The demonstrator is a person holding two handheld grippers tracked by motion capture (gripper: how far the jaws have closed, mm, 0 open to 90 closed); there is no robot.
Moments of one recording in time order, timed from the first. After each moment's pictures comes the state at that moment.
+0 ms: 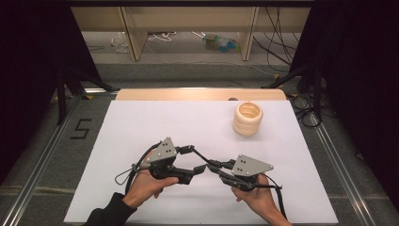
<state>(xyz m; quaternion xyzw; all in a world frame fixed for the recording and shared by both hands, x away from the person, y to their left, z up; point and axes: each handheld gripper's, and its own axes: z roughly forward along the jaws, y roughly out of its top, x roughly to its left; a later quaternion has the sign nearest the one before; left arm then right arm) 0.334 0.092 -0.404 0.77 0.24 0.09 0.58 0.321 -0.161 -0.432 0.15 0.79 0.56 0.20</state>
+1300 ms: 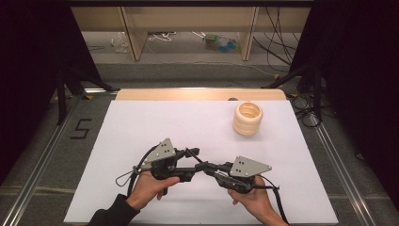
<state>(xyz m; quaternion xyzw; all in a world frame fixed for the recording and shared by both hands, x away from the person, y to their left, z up) 0.332 0.090 -0.409 0.74 0.25 0.07 0.62 0.317 -0.154 -0.435 0.16 0.77 0.59 0.15</state>
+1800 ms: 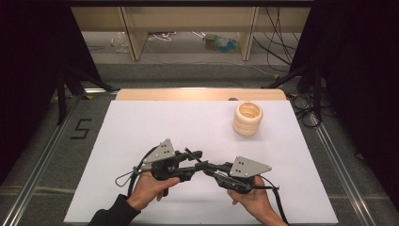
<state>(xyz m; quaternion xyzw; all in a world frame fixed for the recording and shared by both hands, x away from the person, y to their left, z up) 0.331 0.090 -0.410 0.74 0.25 0.05 0.63 0.317 -0.153 -0.435 0.15 0.77 0.59 0.16</state>
